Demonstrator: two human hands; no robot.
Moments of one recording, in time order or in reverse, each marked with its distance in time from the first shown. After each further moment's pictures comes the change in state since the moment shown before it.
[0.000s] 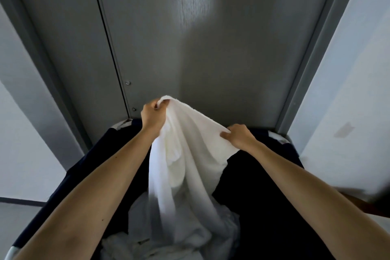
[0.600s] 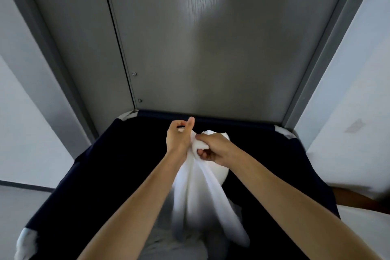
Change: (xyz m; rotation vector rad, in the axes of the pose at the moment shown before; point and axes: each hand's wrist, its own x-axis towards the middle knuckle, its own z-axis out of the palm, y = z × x) left_hand -0.086 -0.017 0.021 -0.243 -0.116 -0.243; right_hand -0.064 -0.074 0.034 1.167 -0.381 0.196
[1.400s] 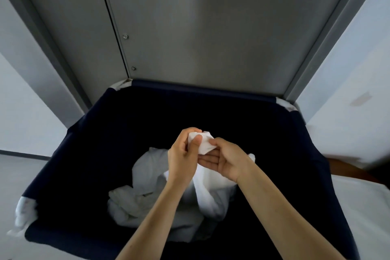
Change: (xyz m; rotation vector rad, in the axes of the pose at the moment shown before) left_hand -0.080 -0.065 -0.028 0.076 -0.152 0.318; right_hand -0.043 0.066 -0.004 0.319 0.071 0.164
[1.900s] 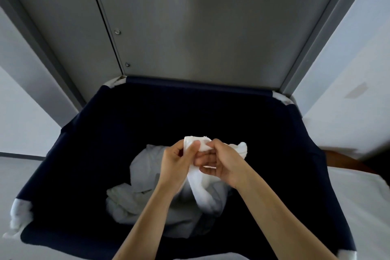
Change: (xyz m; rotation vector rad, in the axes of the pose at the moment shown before) left_hand -0.009 -0.022 -0.009 -0.210 -0.147 -0.223; right_hand 0.002 0.014 -0.010 -0.182 0.011 -0.011
